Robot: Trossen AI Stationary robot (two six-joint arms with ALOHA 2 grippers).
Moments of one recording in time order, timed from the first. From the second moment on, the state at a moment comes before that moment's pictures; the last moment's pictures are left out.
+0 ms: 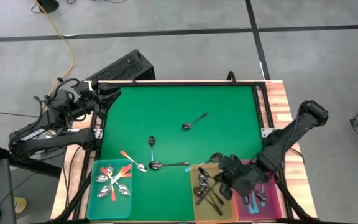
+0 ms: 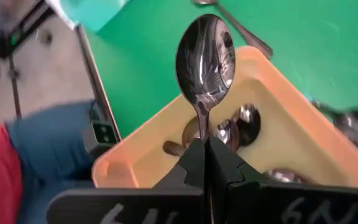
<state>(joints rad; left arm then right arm) 0.40 0.44 0.74 -0.16 -0.04 -0.33 0.72 1.43 1.14 -0.62 0.42 1.21</state>
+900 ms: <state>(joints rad) 0.40 0.44 0.74 -0.16 -0.04 -0.36 0.76 1.63 1.14 -0.58 0.46 1.46</state>
